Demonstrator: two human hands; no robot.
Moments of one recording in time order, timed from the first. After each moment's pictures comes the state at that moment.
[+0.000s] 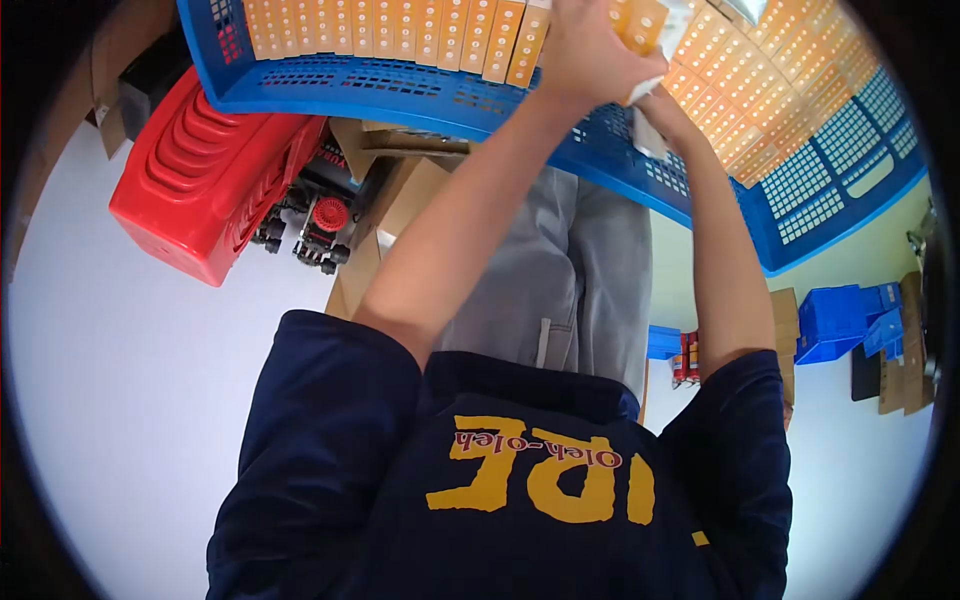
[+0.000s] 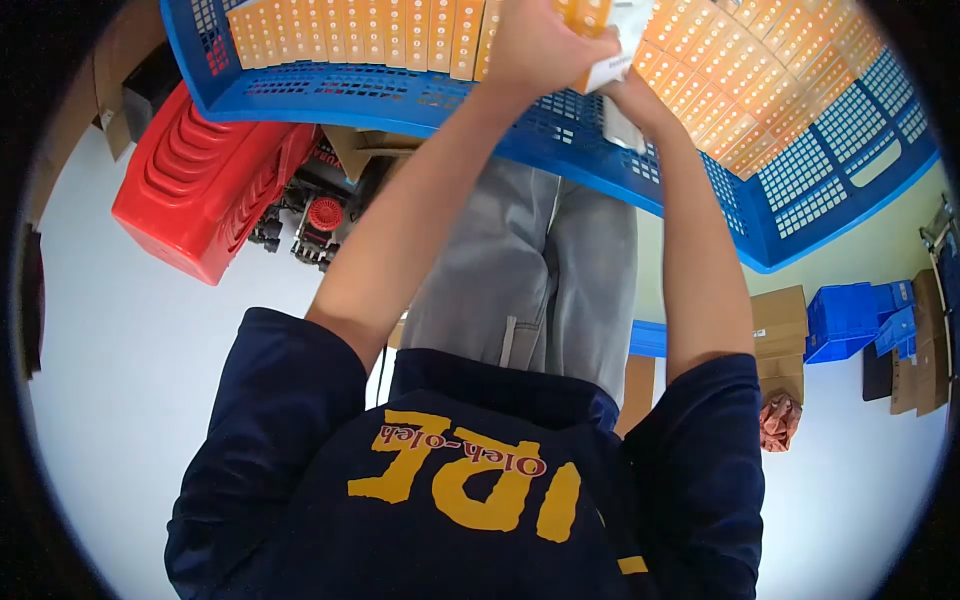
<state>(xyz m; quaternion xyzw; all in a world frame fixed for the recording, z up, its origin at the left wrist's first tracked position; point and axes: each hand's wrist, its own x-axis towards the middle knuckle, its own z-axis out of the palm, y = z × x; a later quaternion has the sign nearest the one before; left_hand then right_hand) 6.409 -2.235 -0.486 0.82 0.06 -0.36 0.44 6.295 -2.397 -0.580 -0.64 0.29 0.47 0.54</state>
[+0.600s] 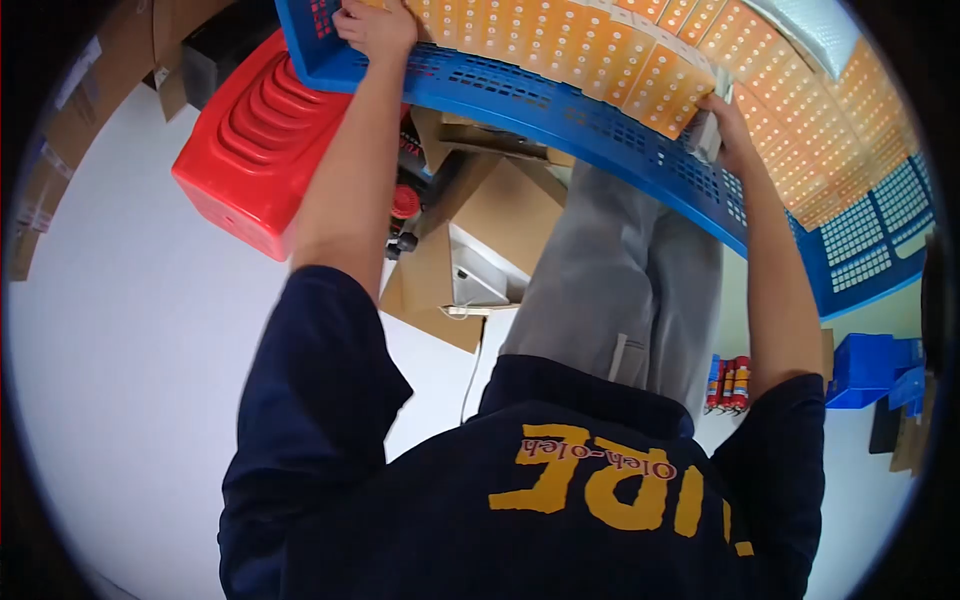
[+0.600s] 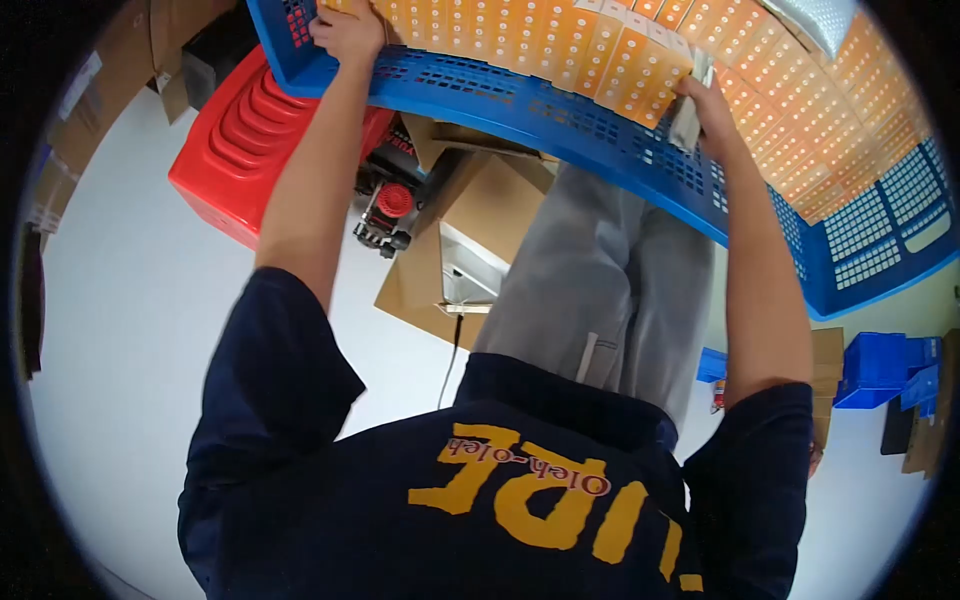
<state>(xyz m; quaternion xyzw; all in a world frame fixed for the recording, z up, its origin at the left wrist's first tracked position) 6.475 -1.887 -0.579 0.98 0.21 -0.03 -0.01 6.327 -2.346 -0.574 -0.45 0.45 0.40 0.66</state>
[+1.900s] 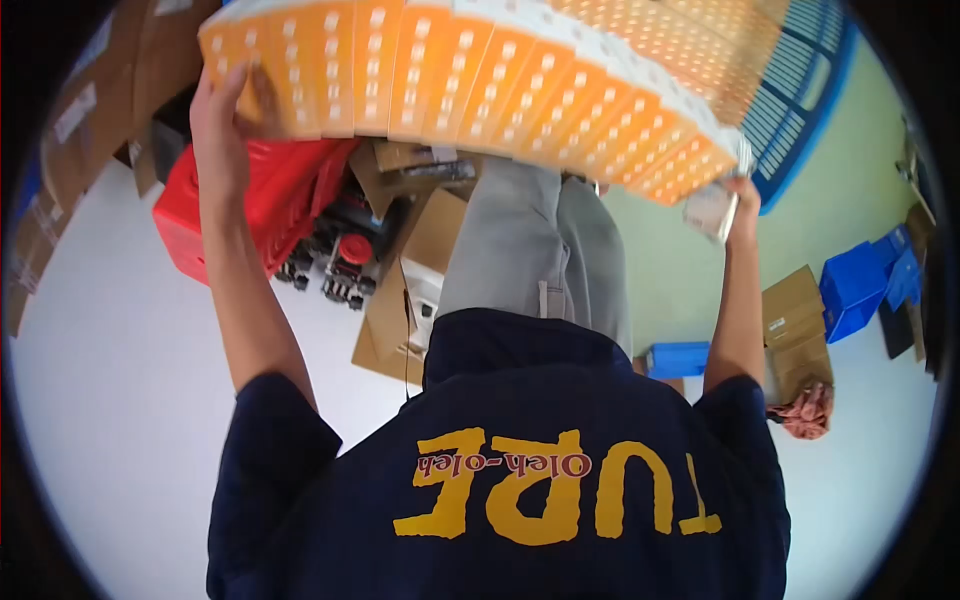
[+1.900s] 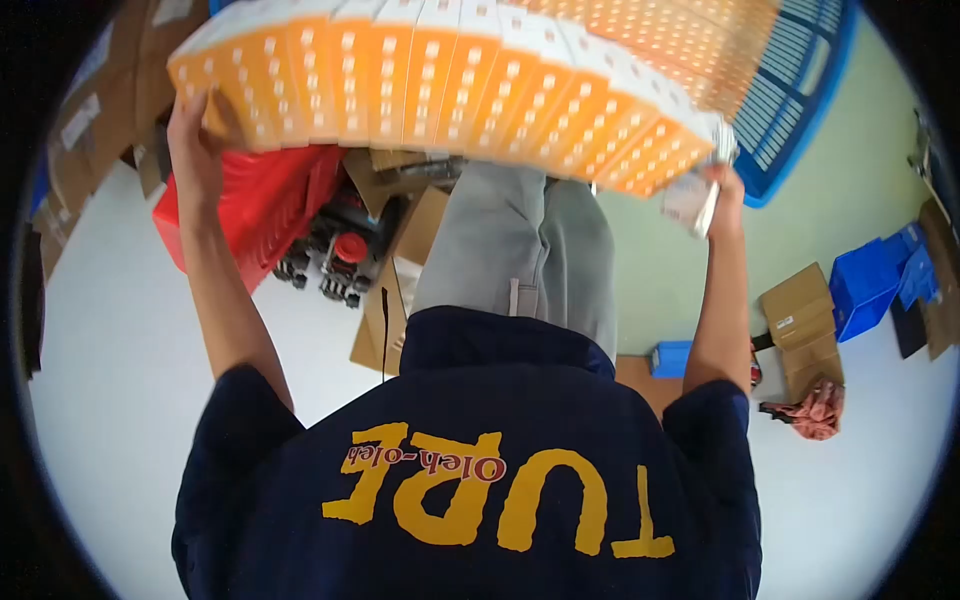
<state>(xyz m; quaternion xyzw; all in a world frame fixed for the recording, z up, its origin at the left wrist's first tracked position) 6.484 -2.002 -0.232 0.82 0.16 -0.20 0.52 6.176 -2.509 -0.377 -0.34 0.54 0.18 0.75</state>
